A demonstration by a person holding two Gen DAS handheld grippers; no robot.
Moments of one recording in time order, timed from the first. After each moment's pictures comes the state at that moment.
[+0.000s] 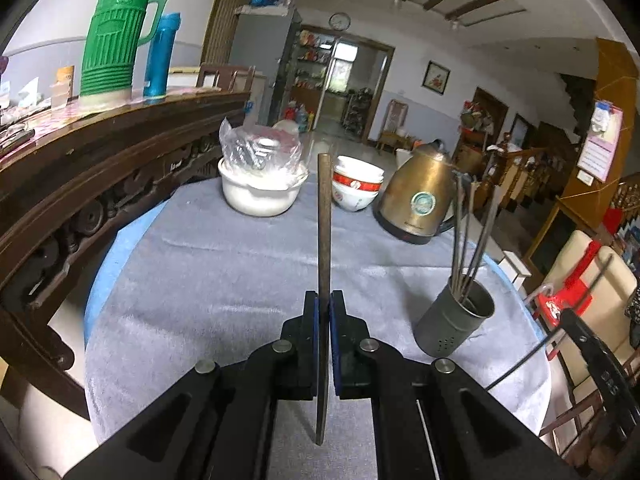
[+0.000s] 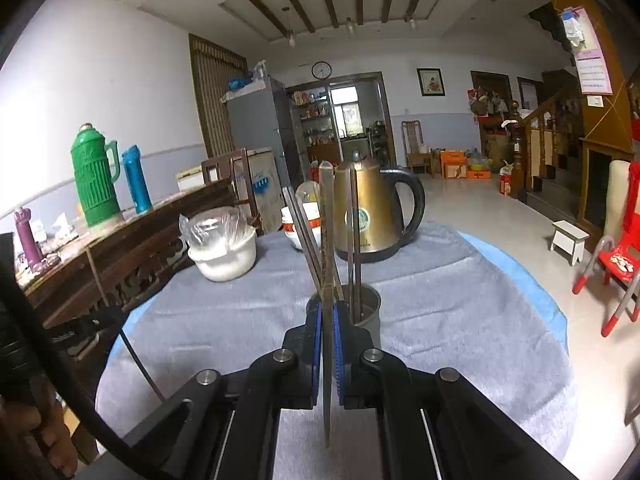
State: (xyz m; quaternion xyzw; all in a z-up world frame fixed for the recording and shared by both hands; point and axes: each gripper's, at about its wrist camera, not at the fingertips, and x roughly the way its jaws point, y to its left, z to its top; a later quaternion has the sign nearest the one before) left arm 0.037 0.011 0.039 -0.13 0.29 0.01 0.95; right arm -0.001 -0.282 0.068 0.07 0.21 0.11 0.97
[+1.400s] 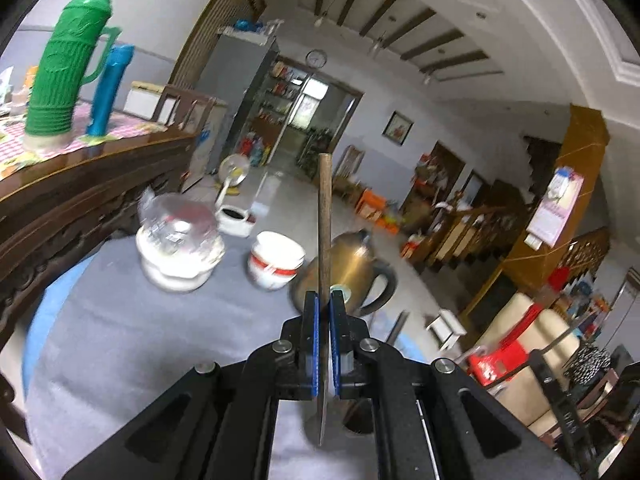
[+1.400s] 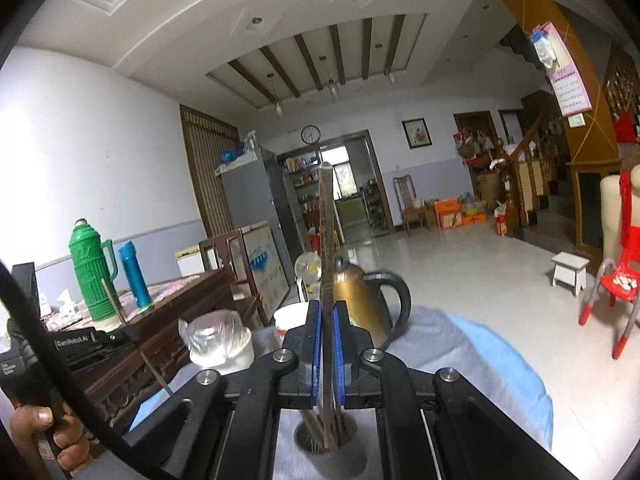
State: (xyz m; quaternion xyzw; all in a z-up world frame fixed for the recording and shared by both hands) left arm 0.093 -0.023 0.146 -0.22 0.20 -0.08 0.95; right arm 0.029 -0.336 0.165 0.12 0.09 0.10 0.98
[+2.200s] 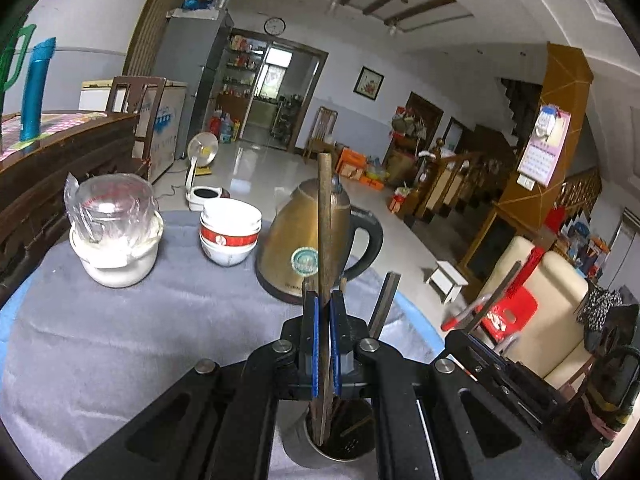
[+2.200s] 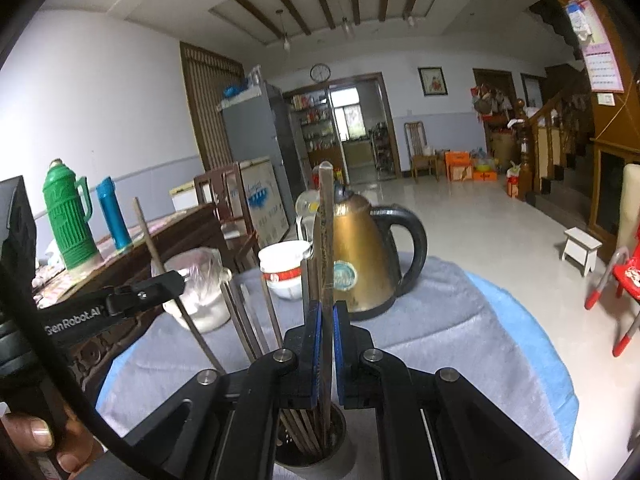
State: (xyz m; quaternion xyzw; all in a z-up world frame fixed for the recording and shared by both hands) left arm 0.170 -0.098 0.097 -0.14 0.26 -0.13 0.95; right arm 0.131 -0.319 0.106 0.08 0.22 0.12 0.97
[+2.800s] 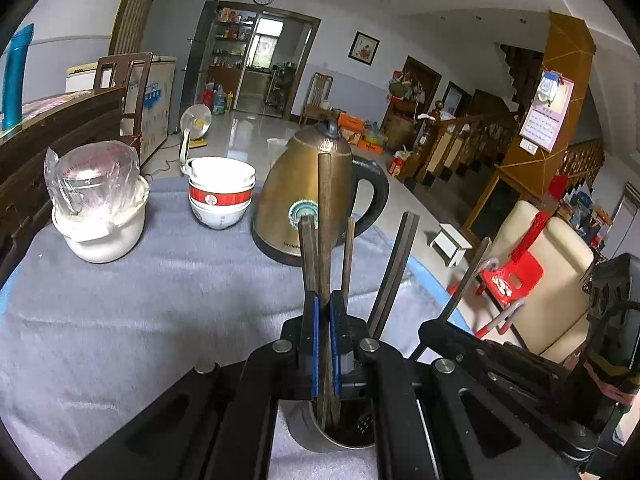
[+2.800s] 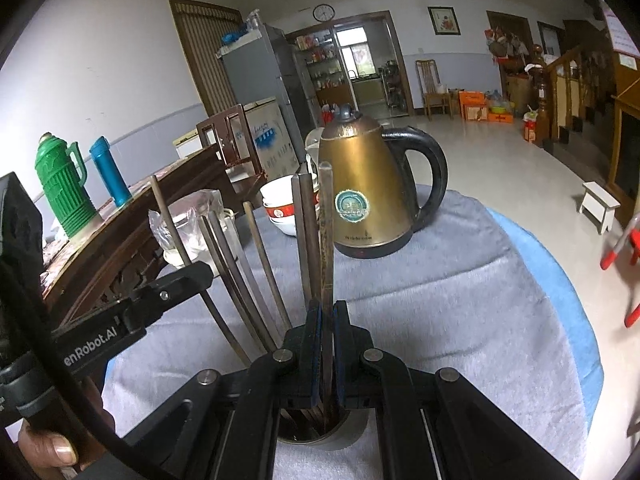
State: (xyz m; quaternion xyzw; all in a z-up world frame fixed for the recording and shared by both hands) left arm 0.185 -0.116 0.069 -0.11 0.32 -0.14 0.93; right arm 0.169 -0.312 0.071 0.09 0.33 0.15 0.93
